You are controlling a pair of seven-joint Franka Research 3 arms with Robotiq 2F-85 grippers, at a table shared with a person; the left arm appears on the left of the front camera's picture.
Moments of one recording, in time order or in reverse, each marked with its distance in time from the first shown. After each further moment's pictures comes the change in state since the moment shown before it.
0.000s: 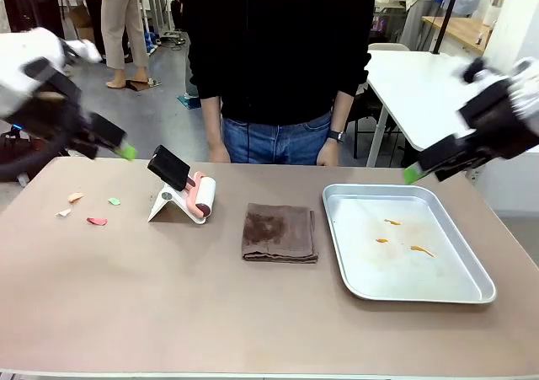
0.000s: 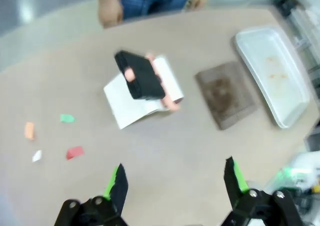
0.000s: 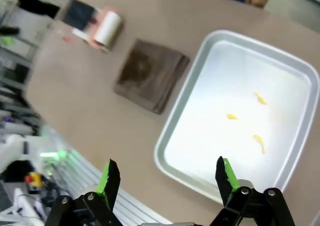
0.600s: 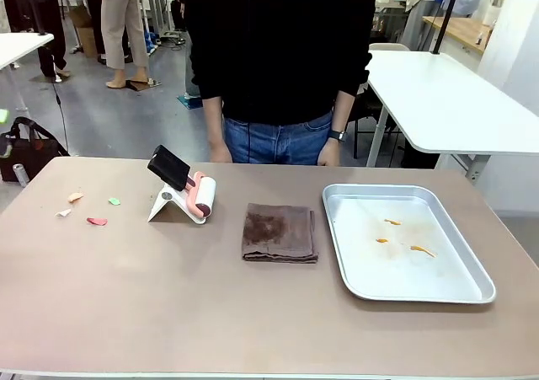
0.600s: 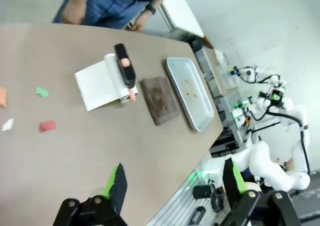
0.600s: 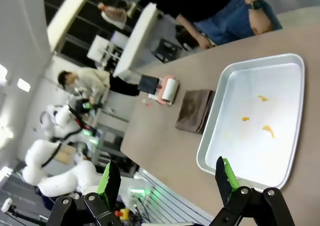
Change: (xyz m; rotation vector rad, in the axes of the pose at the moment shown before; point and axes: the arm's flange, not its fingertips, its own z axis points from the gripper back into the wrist) left arm -0.067 0.160 0.076 -0.496 -0.112 0.278; right arm -0.122 -0.164 0.139 0.438 -0.381 -0.342
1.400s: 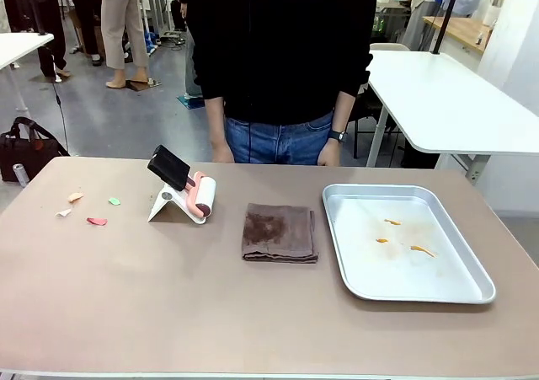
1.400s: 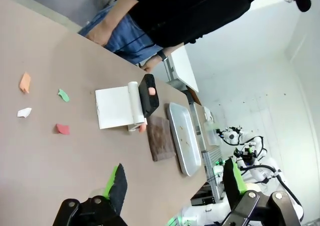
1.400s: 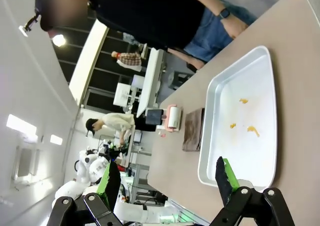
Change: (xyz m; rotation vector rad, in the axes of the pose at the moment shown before) left arm -0.045 0.050 0.014 -0.040 -0.283 0.189; right arm -0.023 -0.101 0.030 0.092 -0.163 -0.263
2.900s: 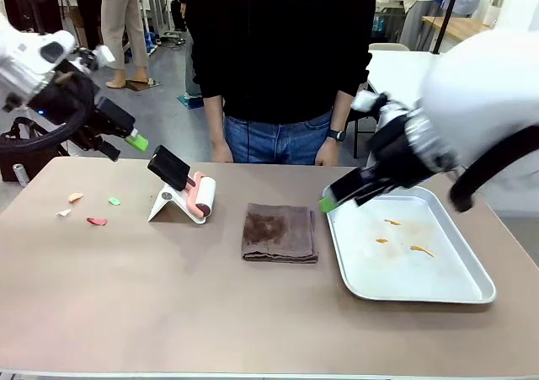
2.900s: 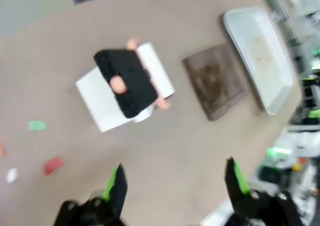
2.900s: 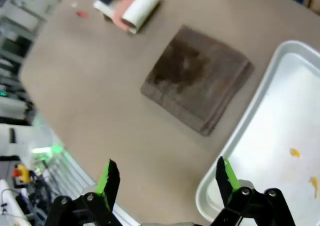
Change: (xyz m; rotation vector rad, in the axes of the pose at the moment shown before) left arm 0.034 -0.113 -0.253 0.477 0.616 -0.403; right arm -0.165 0.139 -0.417 -0.563 0.643 0.723
